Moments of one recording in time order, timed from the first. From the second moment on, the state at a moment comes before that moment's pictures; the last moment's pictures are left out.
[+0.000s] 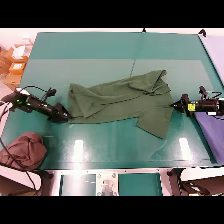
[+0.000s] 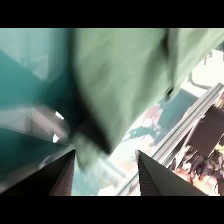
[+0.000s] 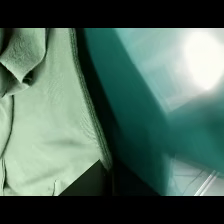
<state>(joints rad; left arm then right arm) 0.24 -1.72 1.03 0.80 -1.43 -1.03 -0.59 -1.60 0.98 -0.70 1.16 1.17</state>
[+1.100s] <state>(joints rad) 0.22 -1.11 1.91 0.15 -1.33 -0.92 -0.68 -1.01 1.72 -0.13 1.19 1.06</state>
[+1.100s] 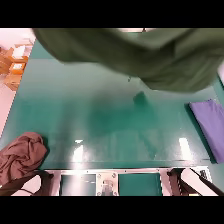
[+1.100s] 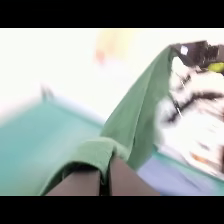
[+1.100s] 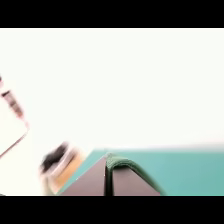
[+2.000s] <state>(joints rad) 0.22 -1.09 1.72 0.65 -1.16 -1.18 -0.67 -0.85 1.49 -0.30 0.96 0.98</state>
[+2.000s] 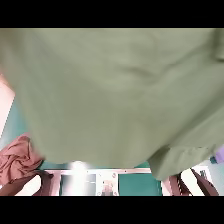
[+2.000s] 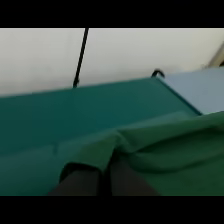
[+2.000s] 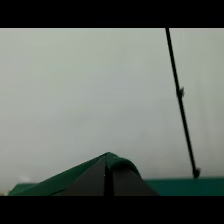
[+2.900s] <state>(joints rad) 0.21 -1.92 1.53 0.16 -1.16 -0.91 -0.33 -1.86 1.47 -0.13 0.80 0.91</state>
